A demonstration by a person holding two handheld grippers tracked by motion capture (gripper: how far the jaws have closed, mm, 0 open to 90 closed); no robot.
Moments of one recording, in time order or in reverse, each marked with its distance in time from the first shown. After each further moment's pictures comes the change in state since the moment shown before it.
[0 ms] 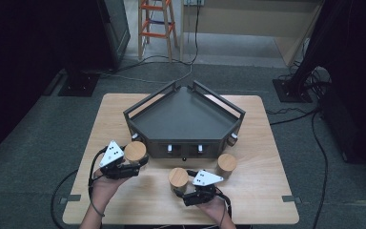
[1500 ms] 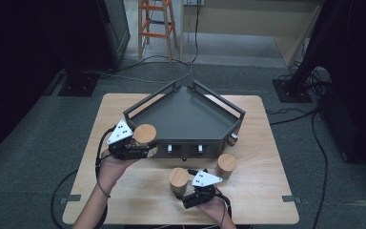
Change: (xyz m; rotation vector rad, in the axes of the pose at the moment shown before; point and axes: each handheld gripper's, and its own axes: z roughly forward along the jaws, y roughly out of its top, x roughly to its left) left arm 0.016 0.064 0.027 -0.014 -0.067 0.013; right arm 0.004 0.002 0.002 0.007 -0.011 -0.024
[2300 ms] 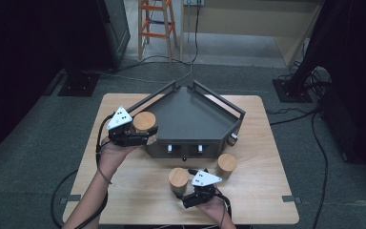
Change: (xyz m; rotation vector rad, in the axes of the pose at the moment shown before) left arm 0.018 0.019 0.012 -0.027 0.012 -0.009; right arm 0.000 0.001 0.000 0.008 -0.009 0.014
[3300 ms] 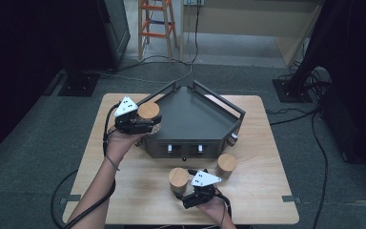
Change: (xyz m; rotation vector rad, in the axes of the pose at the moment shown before) left arm 0.016 0.010 0.031 0.005 0.040 -0.012; right arm 0.001 0.002 0.000 0.012 -0.002 -0.014
